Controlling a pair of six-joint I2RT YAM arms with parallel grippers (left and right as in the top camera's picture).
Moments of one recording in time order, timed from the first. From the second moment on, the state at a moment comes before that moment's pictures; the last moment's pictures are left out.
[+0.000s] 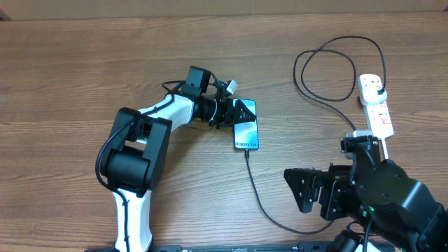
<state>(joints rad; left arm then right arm) -0.33 2.18 1.30 -0.24 0.97 -0.37 0.87 0.88 1.50 -1.40 0.14 0.81</state>
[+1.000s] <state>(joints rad) -0.34 2.16 1.33 -0.29 0.92 -0.37 0.87 1.16 1.50 -1.43 0.15 0.97</state>
